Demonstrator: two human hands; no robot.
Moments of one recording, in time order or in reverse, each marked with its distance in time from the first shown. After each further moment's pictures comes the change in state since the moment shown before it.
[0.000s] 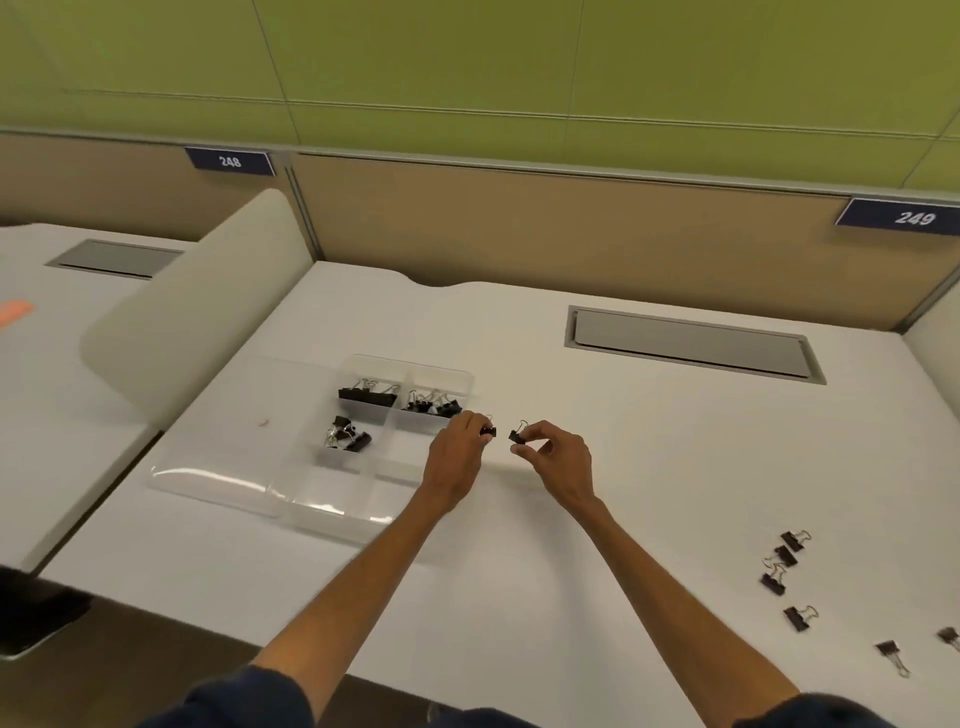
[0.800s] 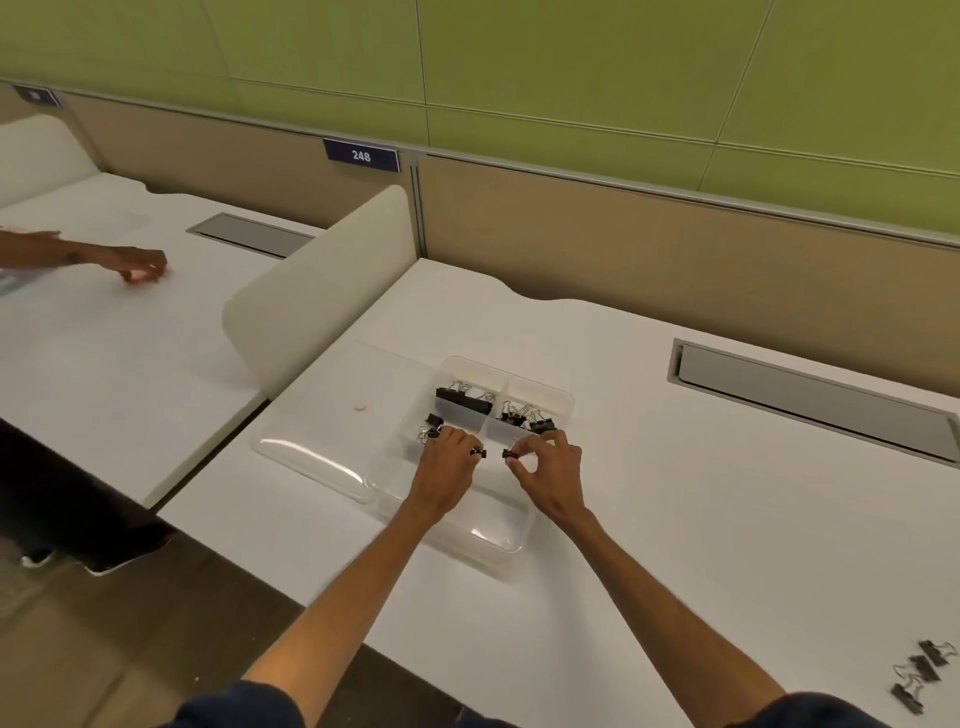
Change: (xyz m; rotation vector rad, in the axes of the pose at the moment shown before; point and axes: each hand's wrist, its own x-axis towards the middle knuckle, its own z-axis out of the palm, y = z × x) left_hand -0.038 -0.135 -0.060 0.156 0.059 -0.096; right_hand 0.026 -0.044 0.143 -0.286 -0.106 -0.310
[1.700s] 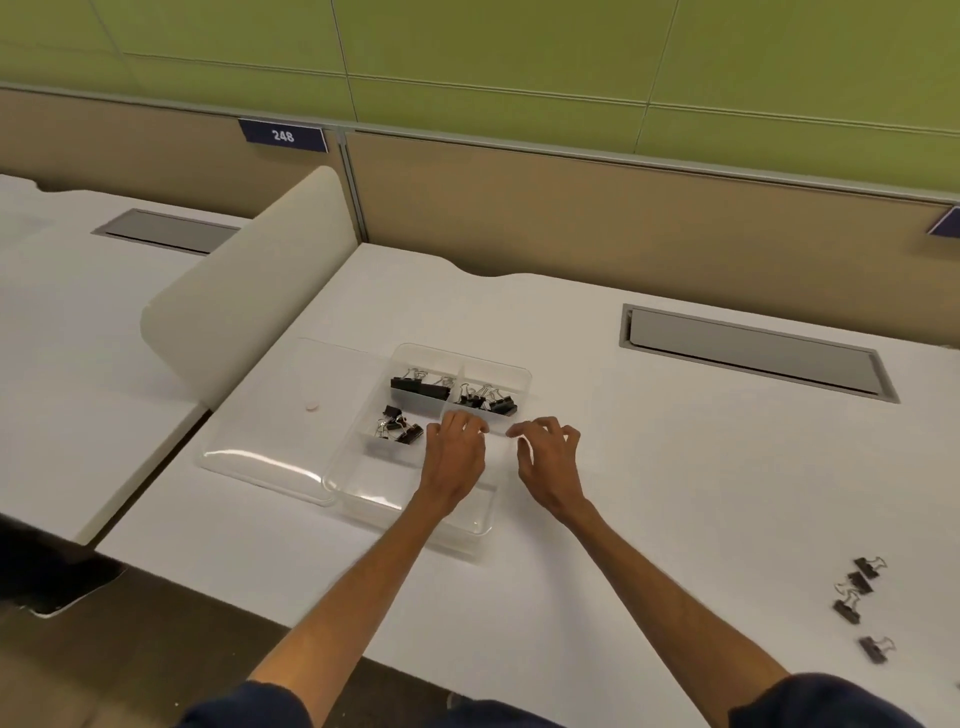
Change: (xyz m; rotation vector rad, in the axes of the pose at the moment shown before) left_hand 0.013 0.052 0.028 -0.021 0.048 0.062; right_hand -0.025 0.023 -0.029 -0.149 0.132 -0.017
